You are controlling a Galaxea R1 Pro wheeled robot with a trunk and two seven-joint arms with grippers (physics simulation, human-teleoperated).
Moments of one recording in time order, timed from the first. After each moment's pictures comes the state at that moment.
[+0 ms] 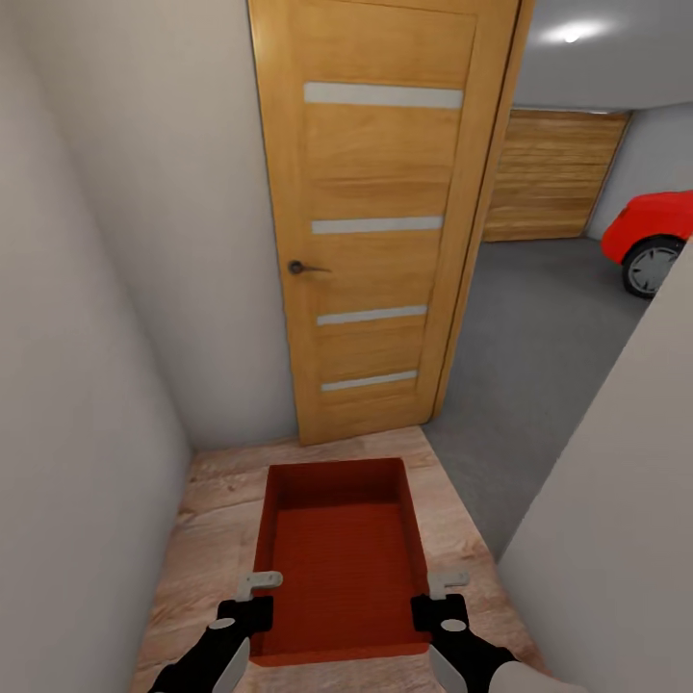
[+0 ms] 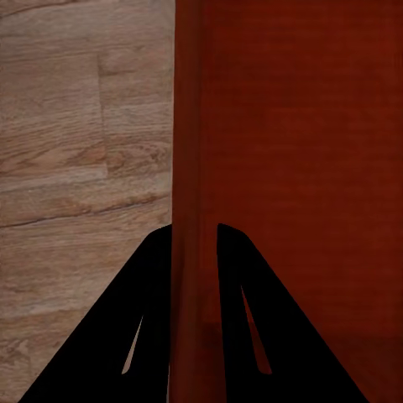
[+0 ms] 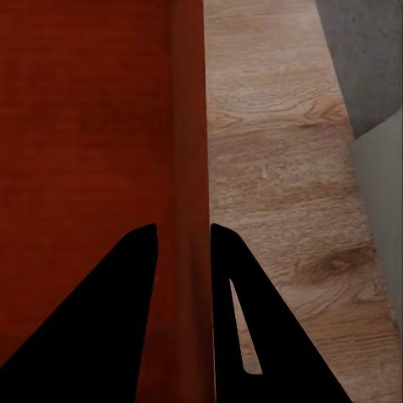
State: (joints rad) left arm -0.48 -0.10 -0.02 -0.40 0.05 0.07 0.14; right arm -0.61 0.10 0.60 -0.12 -0.48 -0.11 -0.27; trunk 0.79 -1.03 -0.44
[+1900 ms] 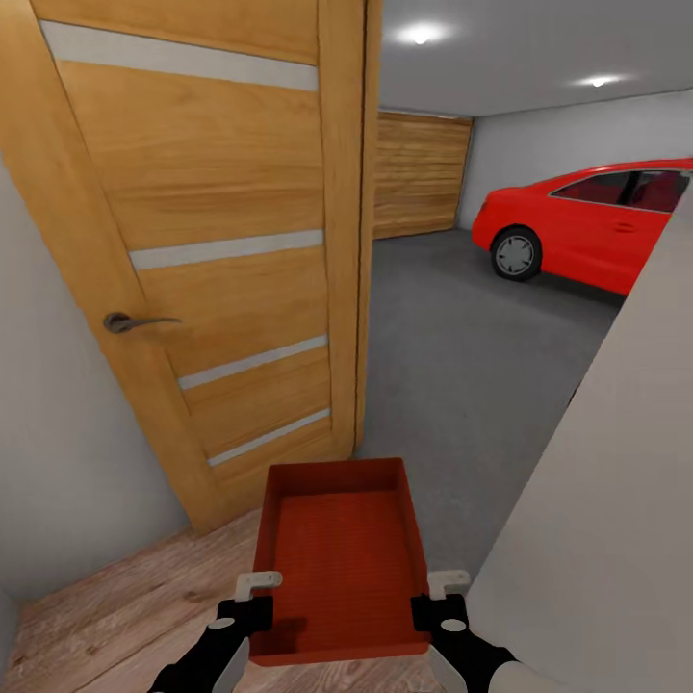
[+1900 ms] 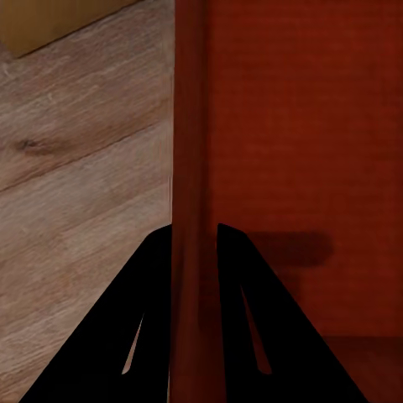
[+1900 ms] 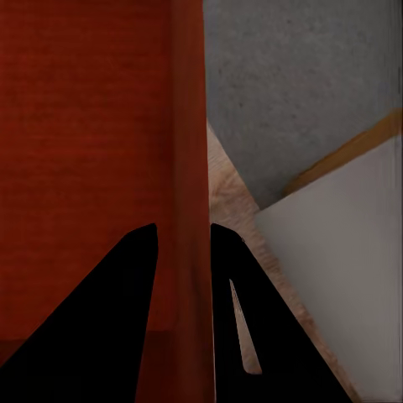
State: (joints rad) left arm -0.48 -0.09 -0.02 -0.40 0.05 0.07 0.14; right arm -0.61 0.10 0.60 -0.12 -0.48 -0.11 -0.27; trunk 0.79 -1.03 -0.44
